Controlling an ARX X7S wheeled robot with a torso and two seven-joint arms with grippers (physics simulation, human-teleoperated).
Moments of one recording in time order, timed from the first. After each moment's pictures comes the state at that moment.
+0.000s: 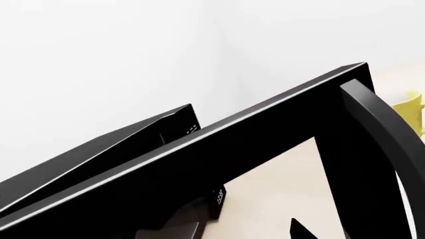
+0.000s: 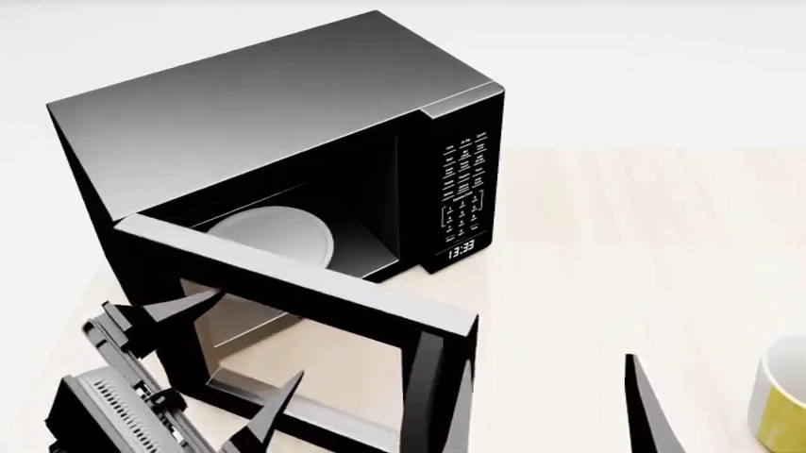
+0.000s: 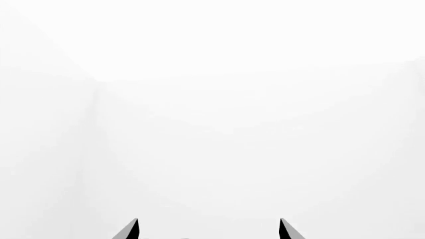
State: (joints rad) left arm -0.46 -0.32 0.38 -0.39 -0.19 0.36 0.46; right arm -0.05 0.30 -0.31 -0.31 0.08 -0.52 0.34
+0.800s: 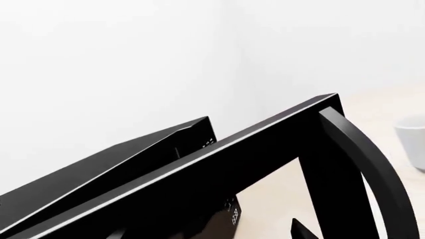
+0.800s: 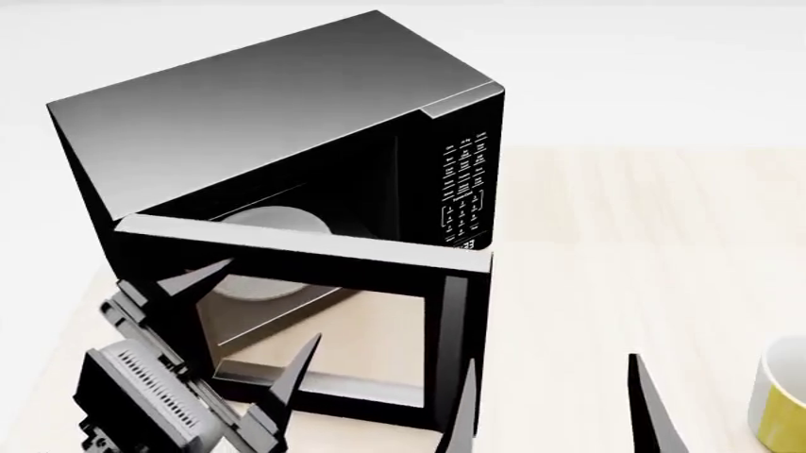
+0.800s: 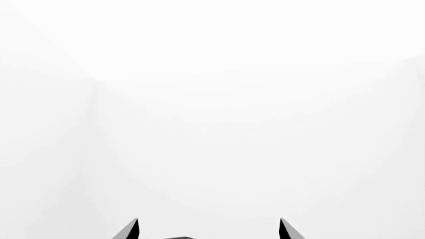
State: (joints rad) left arm -0.54 -0.24 0.38 -0.53 -0.18 0.43 0.40; right arm -0.04 0.32 -0.32 -0.31 0.09 -0.52 0.35
